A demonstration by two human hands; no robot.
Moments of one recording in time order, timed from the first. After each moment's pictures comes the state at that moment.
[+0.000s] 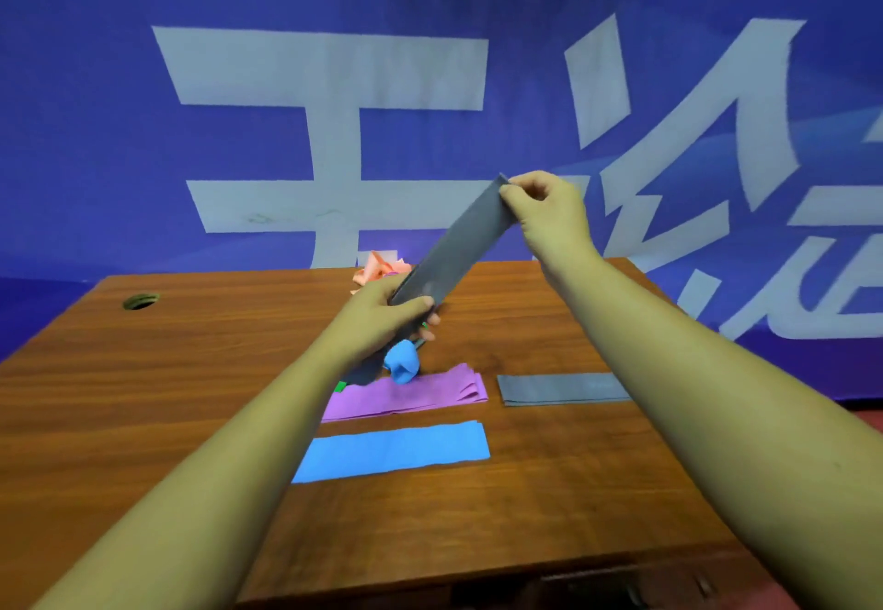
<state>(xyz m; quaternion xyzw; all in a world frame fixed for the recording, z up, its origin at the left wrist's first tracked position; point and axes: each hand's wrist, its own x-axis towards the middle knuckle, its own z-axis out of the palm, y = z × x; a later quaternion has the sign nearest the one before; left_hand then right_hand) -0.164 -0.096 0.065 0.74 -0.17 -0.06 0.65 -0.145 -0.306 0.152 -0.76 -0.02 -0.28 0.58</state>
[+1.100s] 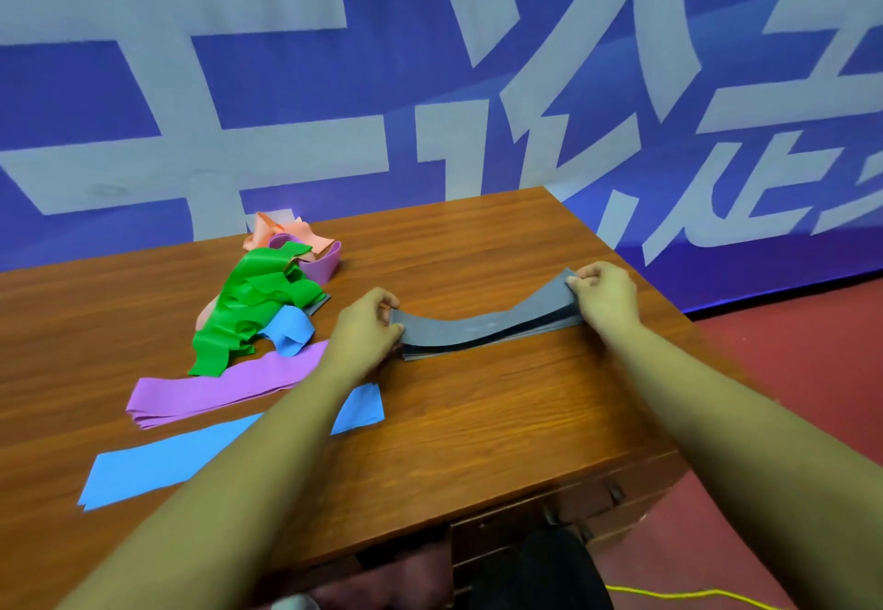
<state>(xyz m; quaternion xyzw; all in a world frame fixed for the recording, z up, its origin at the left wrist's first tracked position) -0.149 -0.226 -0.038 0.91 -0.12 0.03 0.39 -0.183 -0.548 -0.042 -0.84 0.29 -0.20 0.42</state>
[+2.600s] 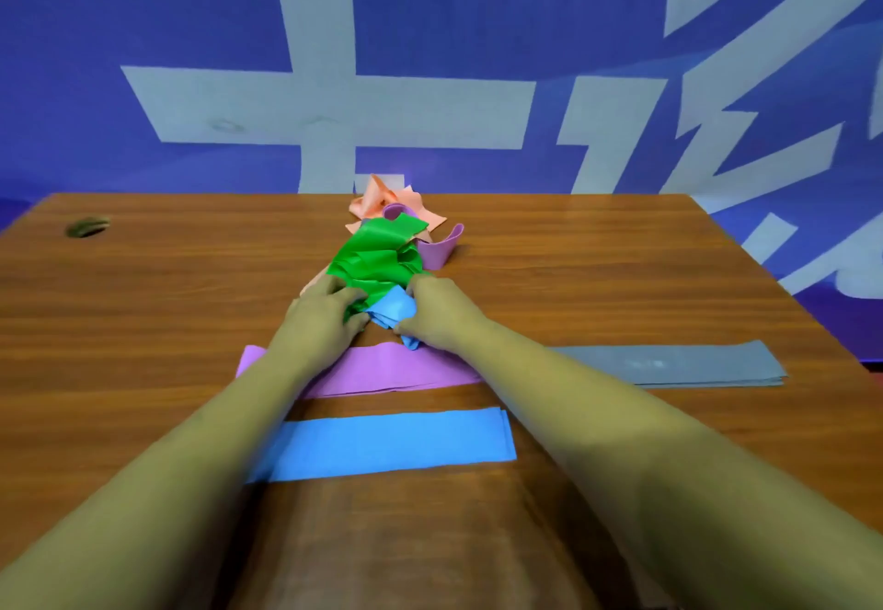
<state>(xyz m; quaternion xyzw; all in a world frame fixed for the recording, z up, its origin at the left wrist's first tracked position) -0.072 -0.027 -0.083 0.97 -0.11 0.08 0.20 -0.073 -0.215 -0.041 -0.97 -0.13 0.06 0.22</state>
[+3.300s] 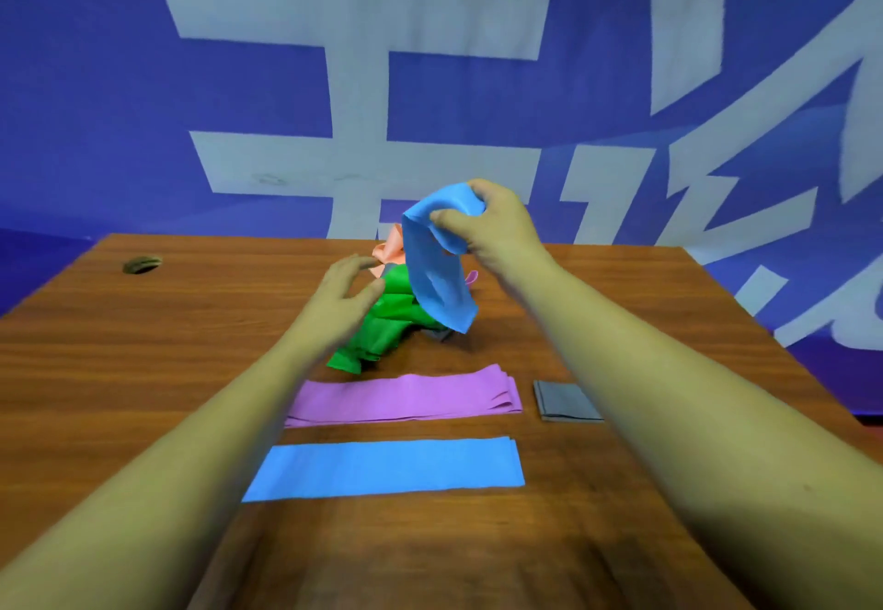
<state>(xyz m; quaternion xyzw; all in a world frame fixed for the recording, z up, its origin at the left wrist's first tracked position) -0.076 -0.027 -0.008 0.88 -0.08 0.10 0.46 -0.082 -0.230 0.101 -0.82 -0.09 -0.13 0.55</state>
